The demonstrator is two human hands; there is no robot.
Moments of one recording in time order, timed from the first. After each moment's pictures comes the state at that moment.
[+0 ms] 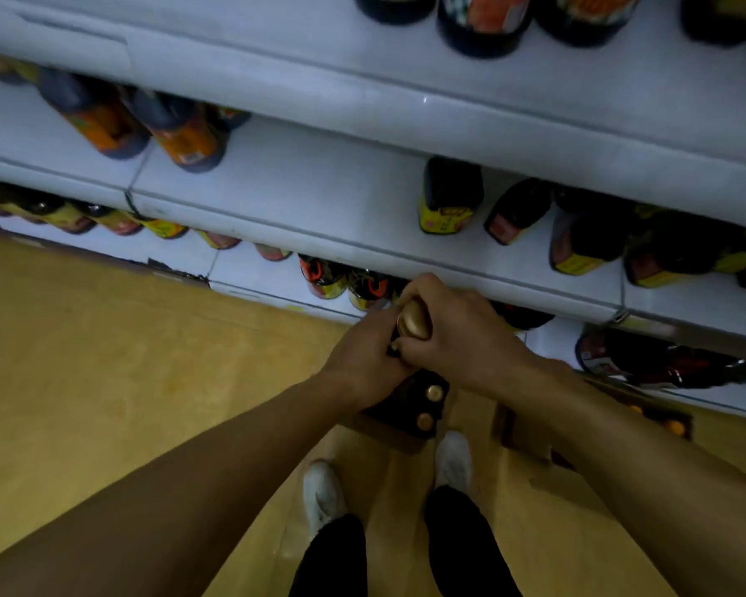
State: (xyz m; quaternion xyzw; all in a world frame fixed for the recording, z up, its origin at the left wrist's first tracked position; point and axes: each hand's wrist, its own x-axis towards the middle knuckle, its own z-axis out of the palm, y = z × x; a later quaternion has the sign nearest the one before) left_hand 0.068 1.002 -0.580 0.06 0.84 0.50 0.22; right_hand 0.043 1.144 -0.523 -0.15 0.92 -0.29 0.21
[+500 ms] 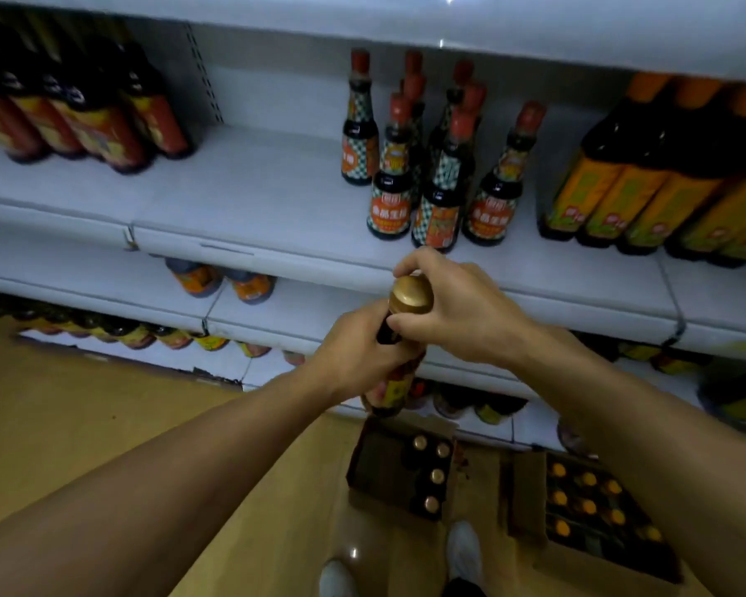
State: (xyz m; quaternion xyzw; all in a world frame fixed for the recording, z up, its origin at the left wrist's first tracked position) left_hand 0.057 0.960 -0.341 0.13 0.86 0.49 0.10; right_hand 0.037 1.118 -0.281 -0.20 0.93 -0.31 0.09
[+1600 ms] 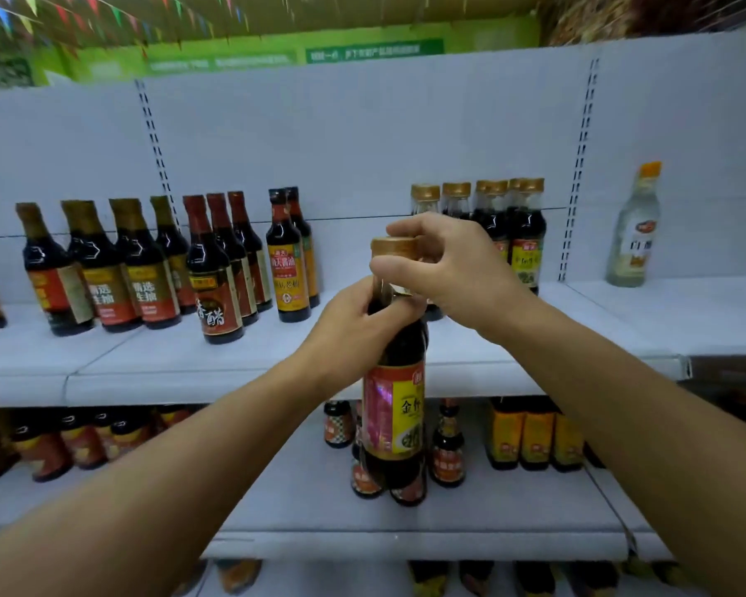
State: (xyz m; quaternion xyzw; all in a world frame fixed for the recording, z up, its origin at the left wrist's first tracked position) left_hand 0.012 0.976 0.006 0.30 0.77 0.56 -0.06; right_hand 0.024 1.121 0.044 -0.20 0.82 -0.47 -0.24
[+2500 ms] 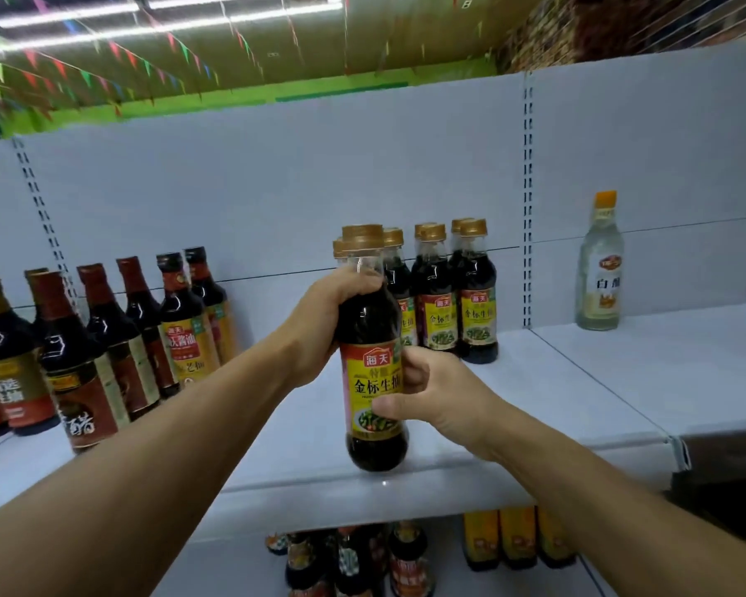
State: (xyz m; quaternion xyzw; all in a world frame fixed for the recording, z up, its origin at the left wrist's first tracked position) left_hand -0.123 1.091 0.054 0.27 0.70 0.66 0.02; right_hand -0.084 1.246 -0.026 -0.17 0.75 -0.64 -0.02
